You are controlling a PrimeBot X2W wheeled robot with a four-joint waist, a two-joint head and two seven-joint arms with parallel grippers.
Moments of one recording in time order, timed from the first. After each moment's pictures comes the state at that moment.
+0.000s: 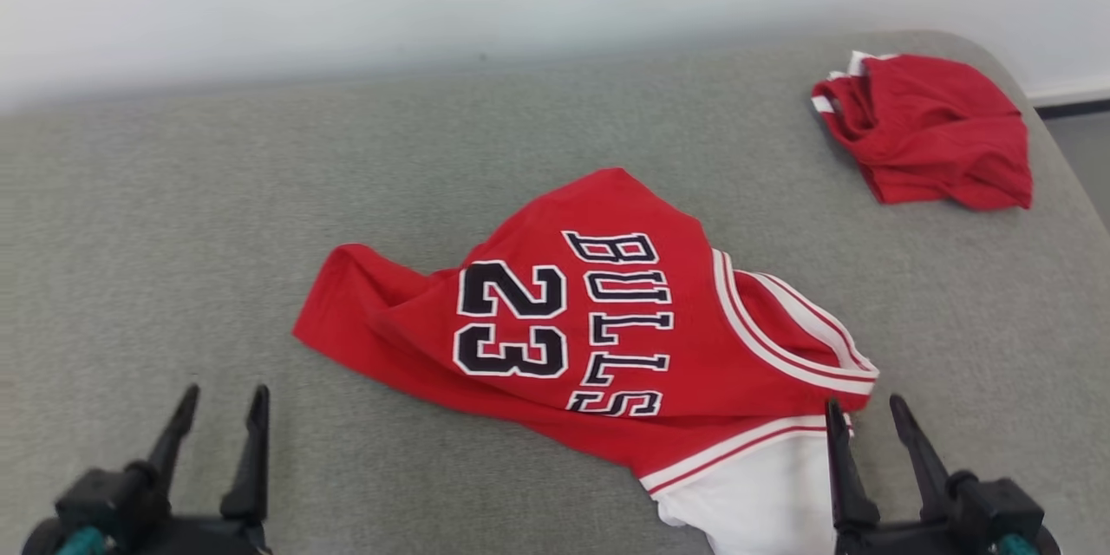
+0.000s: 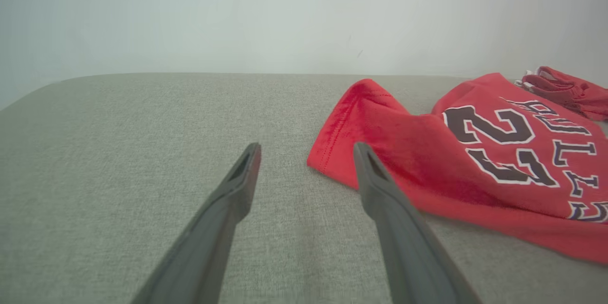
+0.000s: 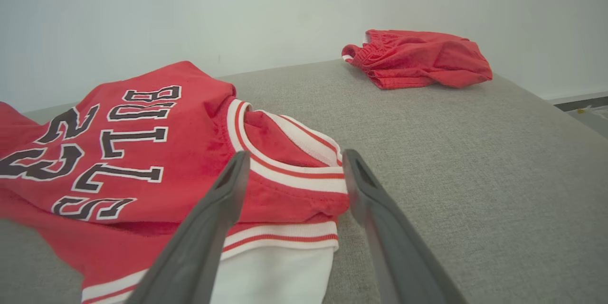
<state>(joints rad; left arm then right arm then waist) -0.14 0.39 -0.20 0.27 -0.51 -0.07 -0.26 0.01 -0.07 -0.04 0.21 0.16 0.13 -0.26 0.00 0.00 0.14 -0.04</state>
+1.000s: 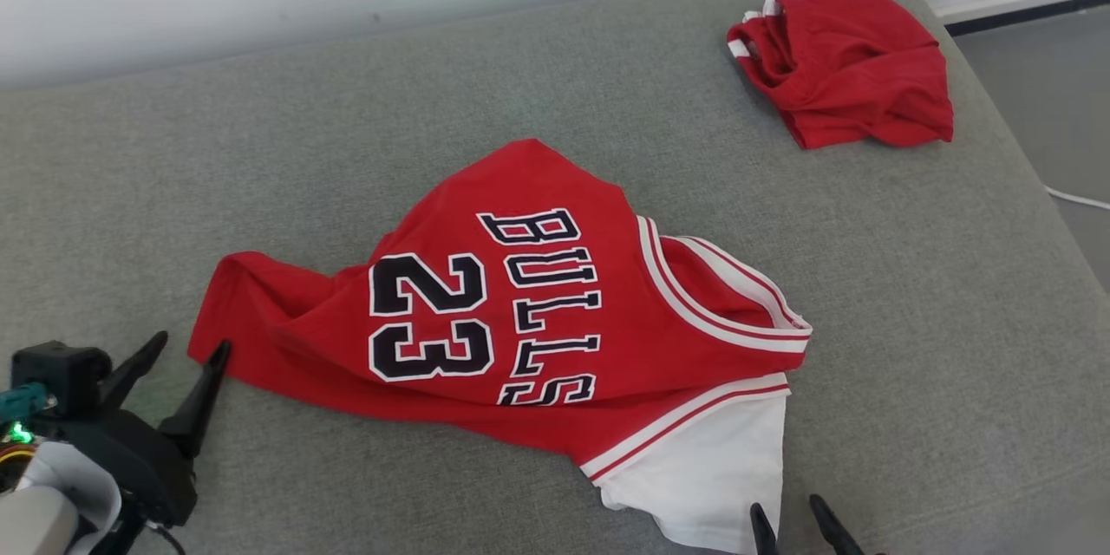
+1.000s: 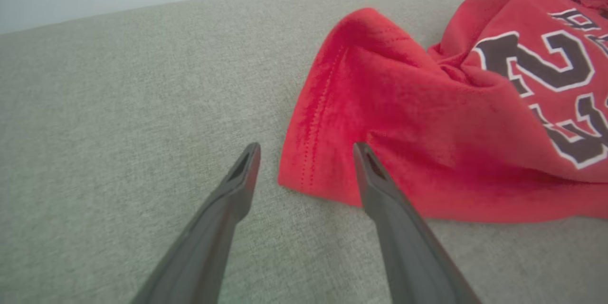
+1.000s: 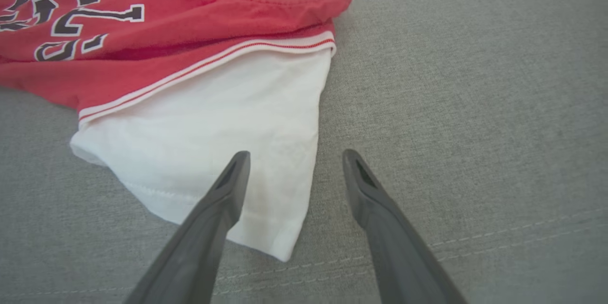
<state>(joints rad) -0.50 0.69 -0.66 0.49 -0.88 -0.13 -0.15 0.13 -0.05 0.10 0.28 0.16 0.13 -0.26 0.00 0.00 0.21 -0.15</state>
